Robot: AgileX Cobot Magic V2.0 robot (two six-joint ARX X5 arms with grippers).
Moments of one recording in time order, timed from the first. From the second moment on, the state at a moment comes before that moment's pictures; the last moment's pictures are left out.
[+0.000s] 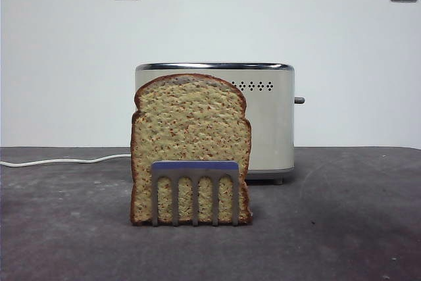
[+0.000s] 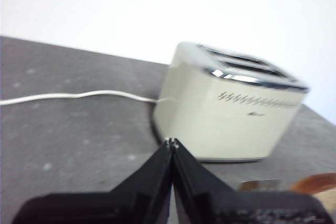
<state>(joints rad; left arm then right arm) -0.02 0.03 0.26 -0.28 0.33 -0.29 0.04 0.07 0.19 -0.26 -0.22 0.48</state>
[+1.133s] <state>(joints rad) -0.04 0.50 0.95 -0.97 0.83 0.26 0.09 0.73 1.14 -1.04 -0.57 -0.14</state>
